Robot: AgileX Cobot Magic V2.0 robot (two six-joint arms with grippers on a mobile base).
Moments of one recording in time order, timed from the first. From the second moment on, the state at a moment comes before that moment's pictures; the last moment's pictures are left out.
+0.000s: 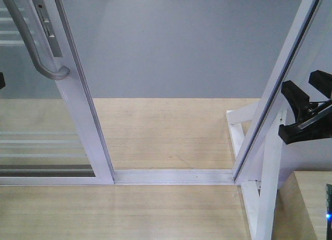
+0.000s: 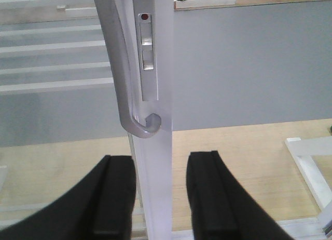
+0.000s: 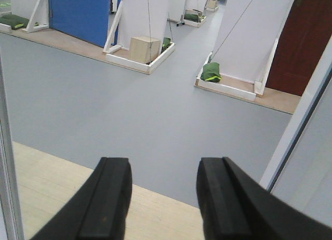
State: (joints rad) left arm 0.00 0.92 -0.72 -0.25 0.29 0.28; right arm 0.22 0.80 -0.39 -0.26 -0.17 0.09
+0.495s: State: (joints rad) left arm -0.01 0.78 -0.62 -0.25 0.28 0.28; right arm 0.22 0.80 -0.39 -0.26 -0.17 0.09
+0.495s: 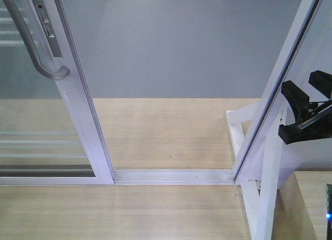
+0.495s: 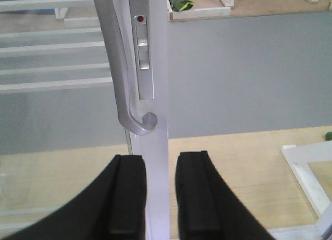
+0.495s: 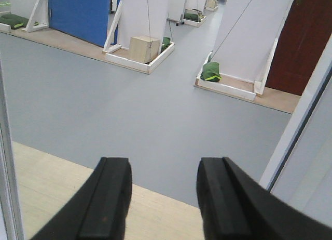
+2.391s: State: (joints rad) left arm -0.01 -0.01 0.03 -0.11 0.06 0.07; right arm 0.11 0.57 -0.24 -0.13 -0.17 0.09
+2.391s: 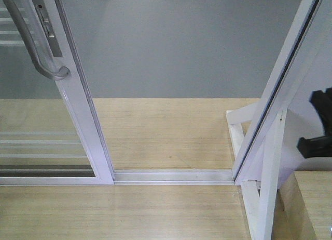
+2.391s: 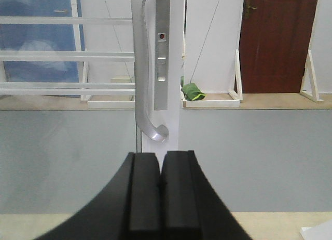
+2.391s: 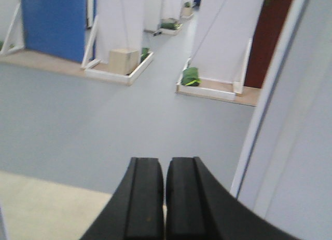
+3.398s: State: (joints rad) left arm -0.01 -0.01 0.03 -0.11 0.06 0.07; right arm -0.11 -0.01 0.03 -0.01 0.13 0.06
